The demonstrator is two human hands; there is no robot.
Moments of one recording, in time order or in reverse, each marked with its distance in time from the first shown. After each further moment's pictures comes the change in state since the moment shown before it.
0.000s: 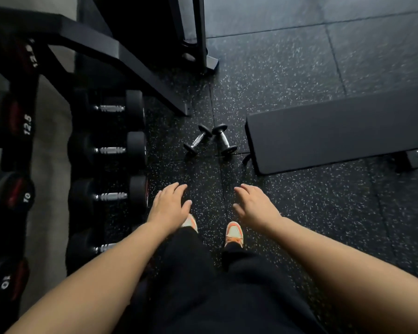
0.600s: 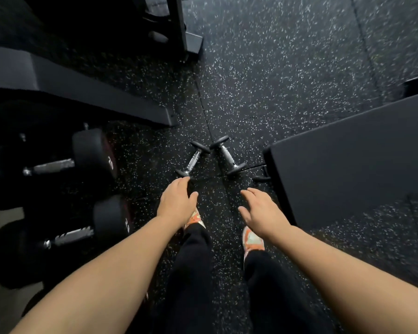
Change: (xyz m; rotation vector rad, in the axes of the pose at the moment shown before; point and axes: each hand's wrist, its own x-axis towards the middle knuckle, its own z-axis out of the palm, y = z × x) left_hand 0.402 -0.066 0.015 -0.120 -0.193 -0.017; right_hand 0.338 0.054 0.025 0.148 -0.129 0.311
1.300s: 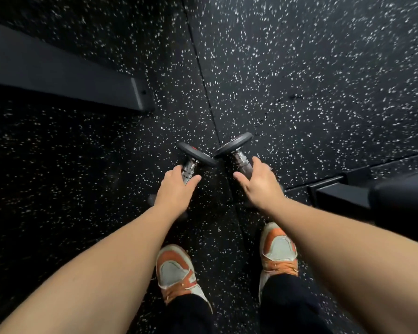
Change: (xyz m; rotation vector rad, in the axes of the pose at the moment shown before) left_hand 0.352 -0.135 0.224 -0.179 -0.054 -0.218; right_hand 0.397 0.121 0.171 0.264 0.040 0.252
